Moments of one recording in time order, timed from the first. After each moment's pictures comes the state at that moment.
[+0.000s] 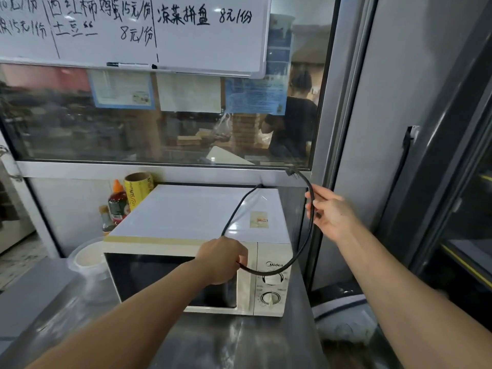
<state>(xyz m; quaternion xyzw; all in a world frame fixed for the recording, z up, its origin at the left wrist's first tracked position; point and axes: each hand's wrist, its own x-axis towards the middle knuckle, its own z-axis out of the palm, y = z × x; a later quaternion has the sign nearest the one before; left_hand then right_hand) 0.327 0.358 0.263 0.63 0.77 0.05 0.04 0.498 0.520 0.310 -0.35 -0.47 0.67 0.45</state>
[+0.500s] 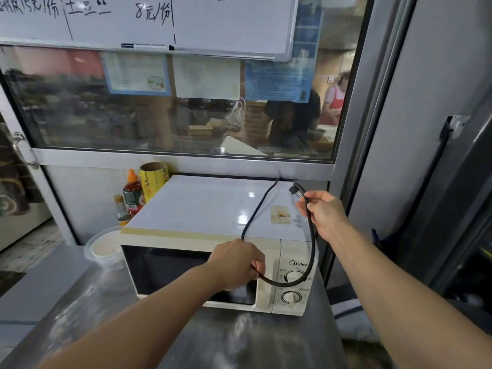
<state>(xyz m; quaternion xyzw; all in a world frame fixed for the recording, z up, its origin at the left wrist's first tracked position) 0.308 0.351 0.250 0.65 0.75 0.10 0.08 0.427 0.523 0.278 -0.44 -0.52 0.60 0.43</state>
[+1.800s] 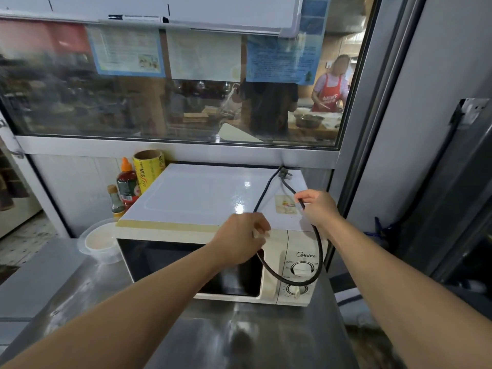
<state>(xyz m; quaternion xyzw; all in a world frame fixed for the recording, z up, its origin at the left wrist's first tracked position) 0.285 0.372 0.247 0.60 0.74 0.29 0.13 0.411 0.518 0.258 -0.49 -0.72 0.39 0.29</state>
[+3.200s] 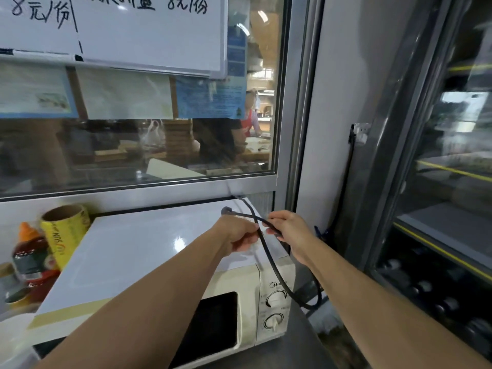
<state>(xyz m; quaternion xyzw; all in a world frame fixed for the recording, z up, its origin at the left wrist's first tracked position) 0.282 0.475 0.284 0.40 0.62 0.43 0.52 0.416 0.508 0.270 -0.51 -0.59 0.49 0.40</state>
